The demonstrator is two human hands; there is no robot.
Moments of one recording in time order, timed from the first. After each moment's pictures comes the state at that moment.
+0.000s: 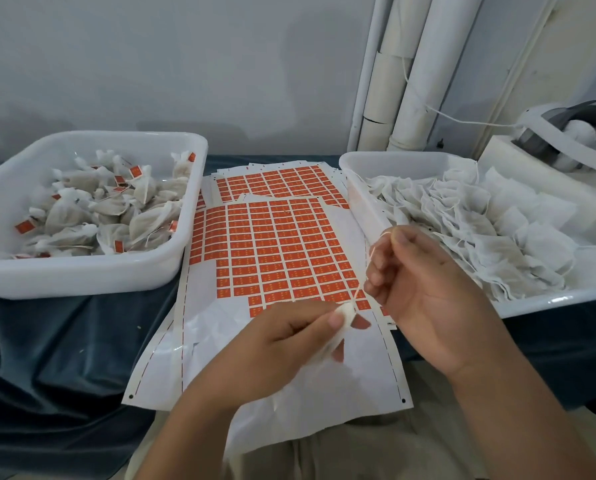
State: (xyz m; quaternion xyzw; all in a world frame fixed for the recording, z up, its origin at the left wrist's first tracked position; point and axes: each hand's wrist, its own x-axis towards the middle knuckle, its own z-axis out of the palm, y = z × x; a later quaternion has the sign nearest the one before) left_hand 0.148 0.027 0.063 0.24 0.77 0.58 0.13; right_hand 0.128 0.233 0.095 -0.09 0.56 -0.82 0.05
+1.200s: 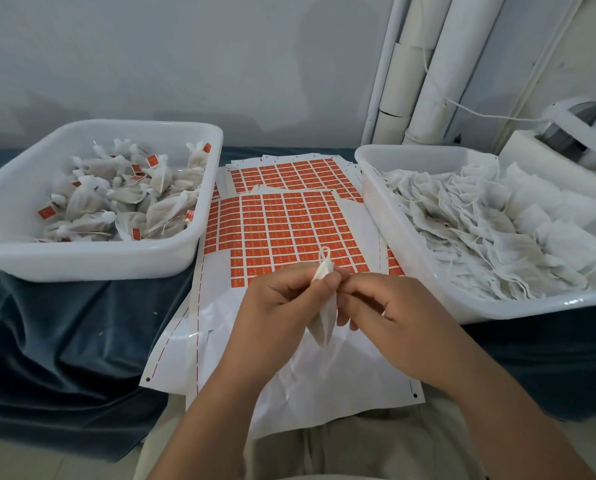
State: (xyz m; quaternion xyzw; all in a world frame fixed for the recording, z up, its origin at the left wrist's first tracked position) left_hand 0.146 0.029 0.060 0.13 0.69 0.71 -0.03; right_hand 0.143 0.212 0.082 -0.22 0.91 -0.36 0.00
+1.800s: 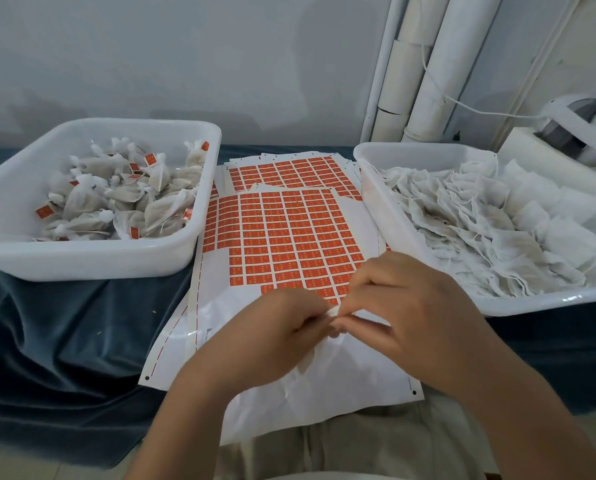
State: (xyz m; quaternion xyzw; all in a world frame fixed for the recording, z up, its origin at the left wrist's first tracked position) left_hand 0.140 0.010 0.060 0.24 0.90 0.36 0.09; right_hand 0.150 0.224 0.096 -0.37 0.90 -0.14 -0.20
